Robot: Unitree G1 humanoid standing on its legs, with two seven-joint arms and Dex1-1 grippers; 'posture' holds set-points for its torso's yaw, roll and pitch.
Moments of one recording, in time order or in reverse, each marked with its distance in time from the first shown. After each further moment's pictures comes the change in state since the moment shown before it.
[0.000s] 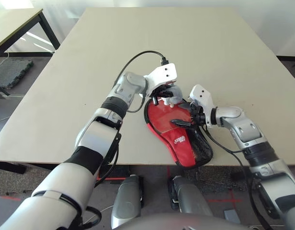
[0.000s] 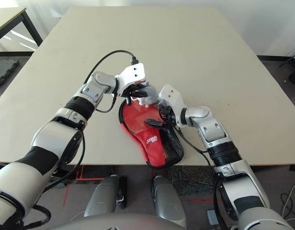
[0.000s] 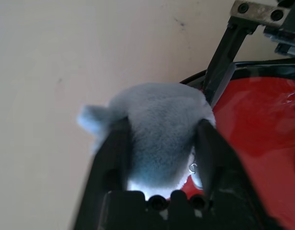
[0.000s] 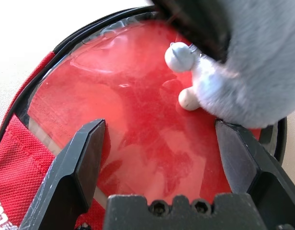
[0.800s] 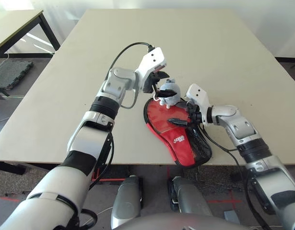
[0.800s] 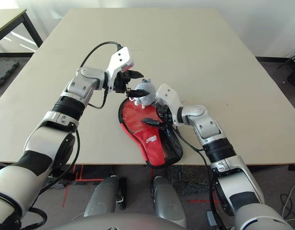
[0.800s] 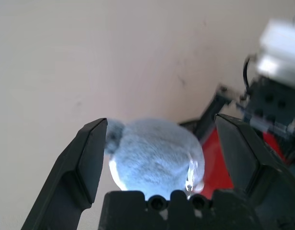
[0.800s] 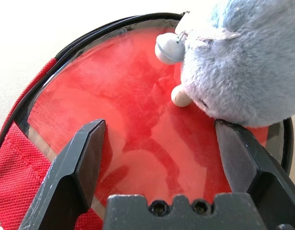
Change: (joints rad) left arm 0.036 0.076 0.138 -0.233 -0.236 0.295 -0.046; right arm -0.039 0.032 0.024 0.076 -0.003 -0.043 0.002
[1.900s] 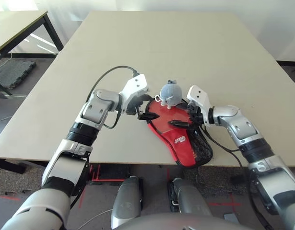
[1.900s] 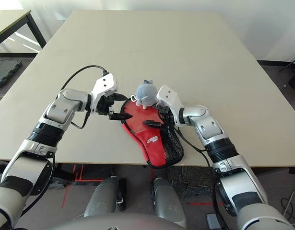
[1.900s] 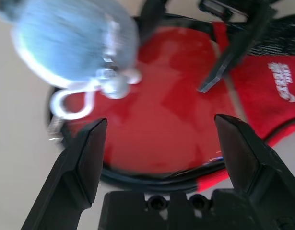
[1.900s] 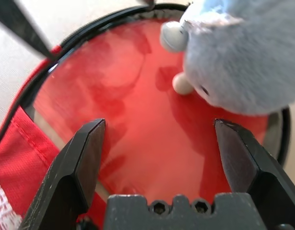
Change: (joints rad) left arm 0.368 0.175 -0.196 -0.449 -0.018 0.152 -0.054; right arm 0.015 -0.058 -0.003 -0.007 0.004 -0.004 0.020
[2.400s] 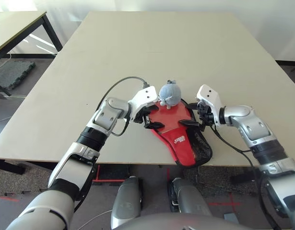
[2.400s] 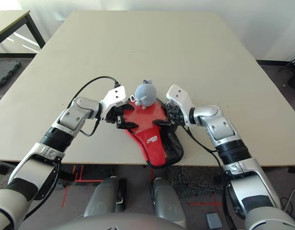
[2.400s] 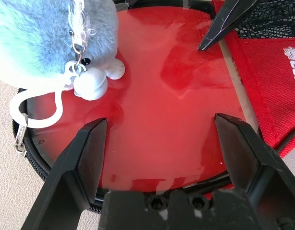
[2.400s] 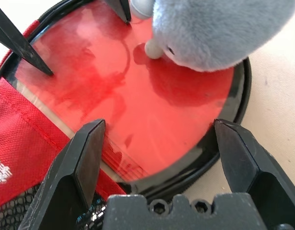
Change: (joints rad) left arm -0.002 -0.030 -0.063 0.076 0.039 -0.061 0.055; right arm 0.016 -0.078 -0.033 -0.029 0.006 0.031 0.007
